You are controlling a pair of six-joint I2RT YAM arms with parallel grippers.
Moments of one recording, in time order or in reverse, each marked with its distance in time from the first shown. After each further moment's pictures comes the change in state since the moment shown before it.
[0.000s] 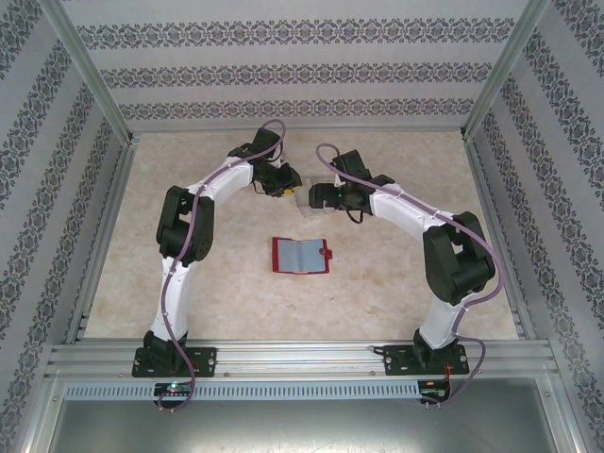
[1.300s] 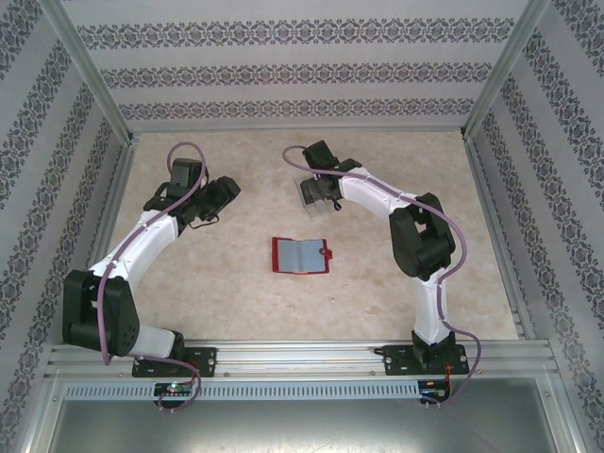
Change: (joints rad) left arm 0.206 -0.875 -0.872 0.242 -0.237 -0.111; right arm 0.080 0.288 0.366 -0.197 0.316 -0.217
